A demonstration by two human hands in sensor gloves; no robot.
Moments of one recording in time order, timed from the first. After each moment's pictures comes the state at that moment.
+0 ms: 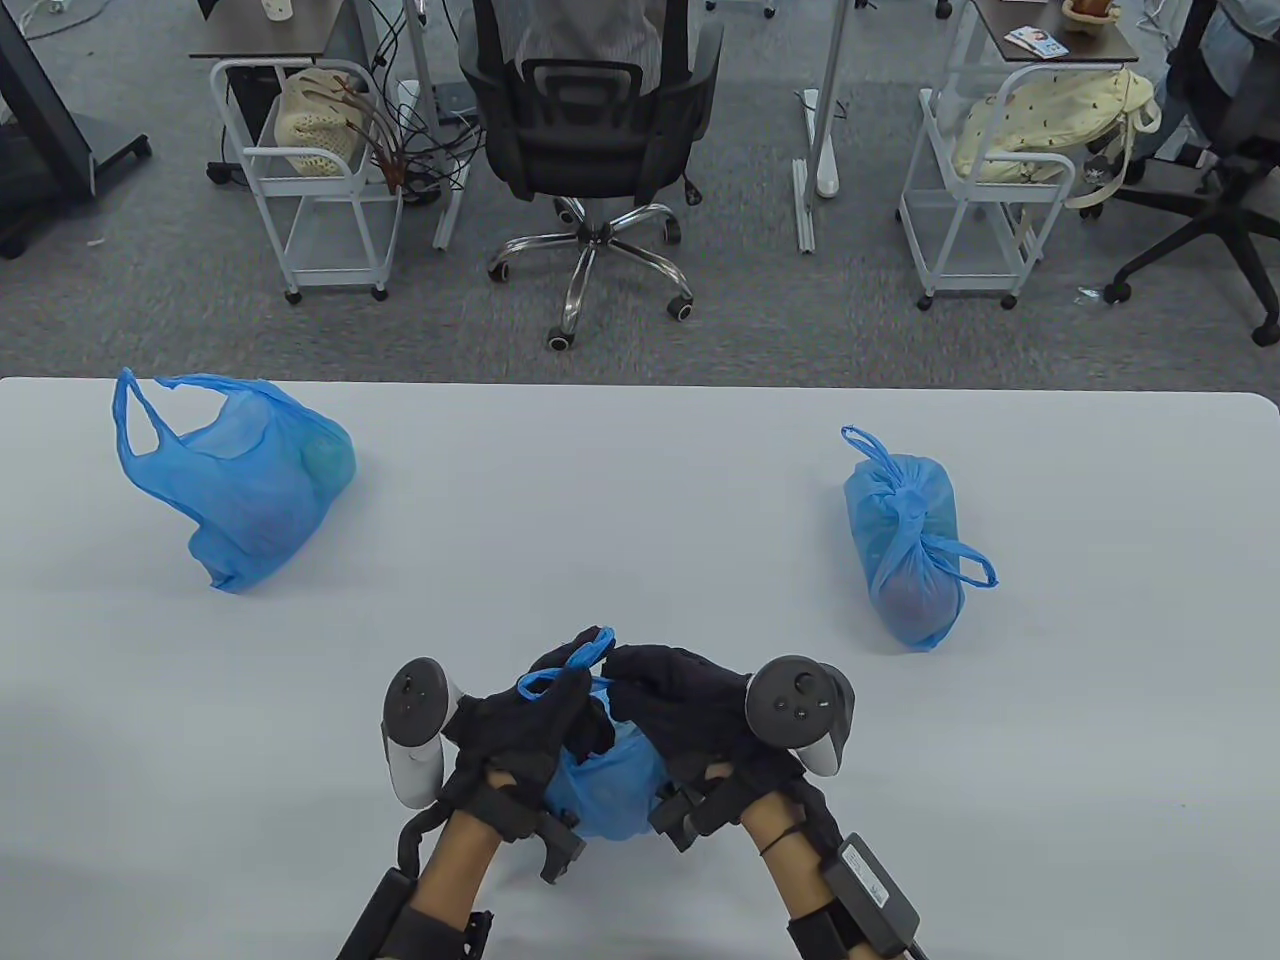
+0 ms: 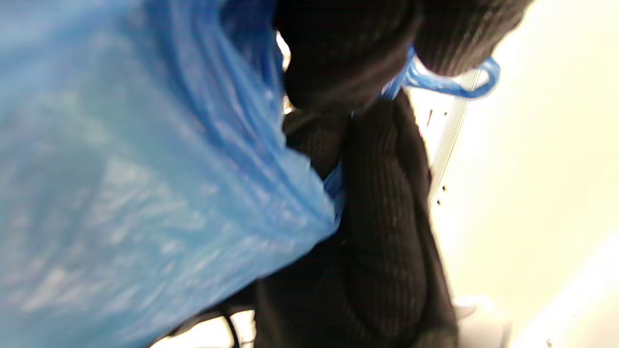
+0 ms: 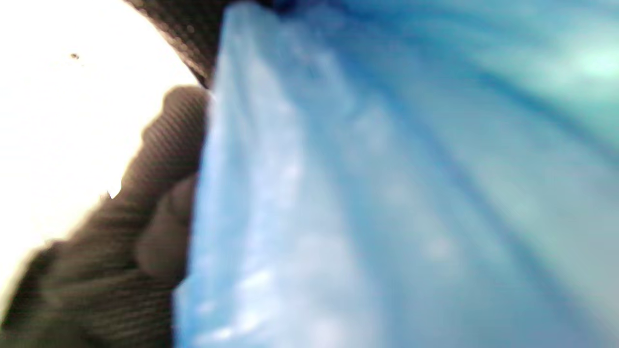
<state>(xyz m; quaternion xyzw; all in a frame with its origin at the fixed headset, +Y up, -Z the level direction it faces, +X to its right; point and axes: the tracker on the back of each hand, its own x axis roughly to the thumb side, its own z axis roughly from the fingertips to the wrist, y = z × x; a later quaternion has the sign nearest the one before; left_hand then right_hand) -0.157 -0.741 -0.292 -0.08 -0.19 0.68 0.71 0.061 -0.697 -0.293 0.27 -0.11 0.82 0.49</state>
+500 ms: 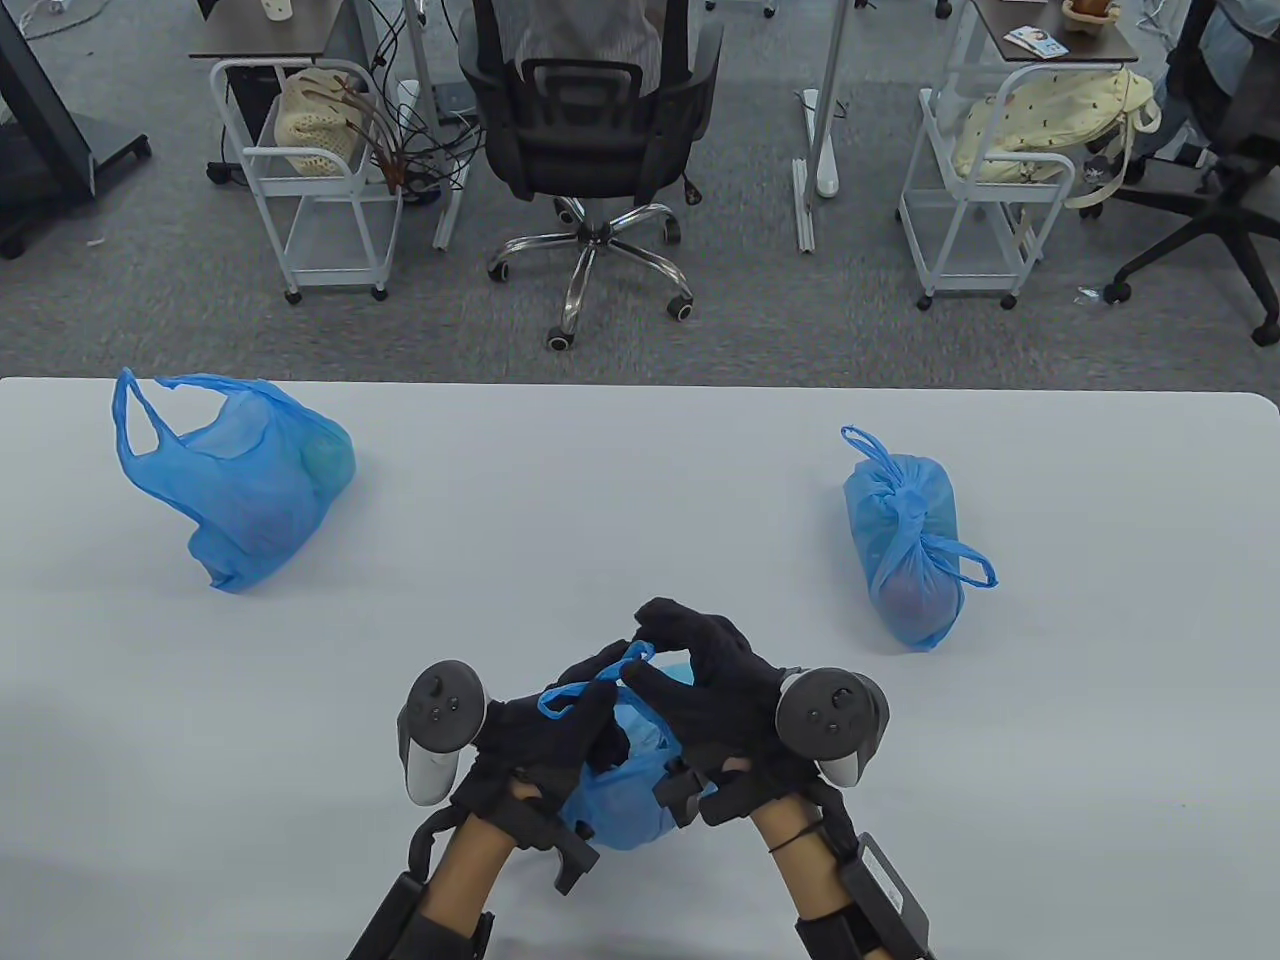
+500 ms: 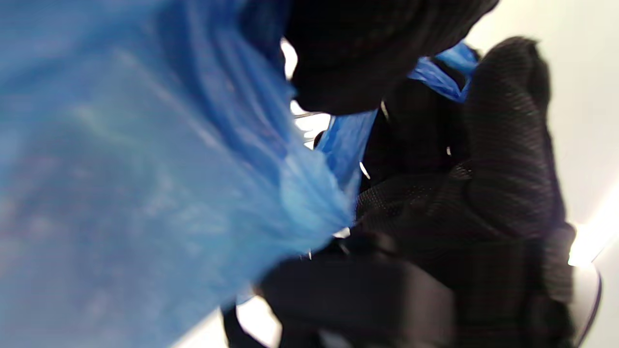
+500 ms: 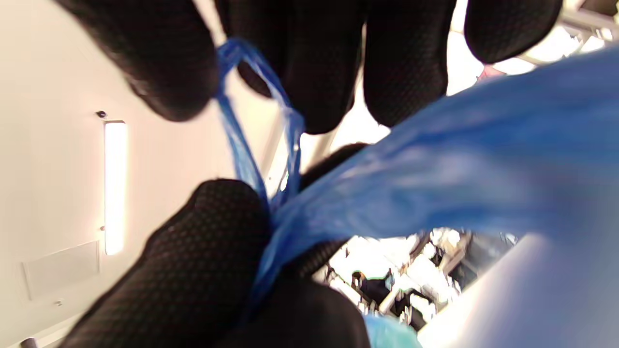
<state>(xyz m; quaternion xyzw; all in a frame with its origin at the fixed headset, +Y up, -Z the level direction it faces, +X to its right) -0.144 -0.738 -0.289 -0.09 -0.21 0.64 0.73 0.080 -0.676 -0.285 0.21 -0.23 0.79 0.52</state>
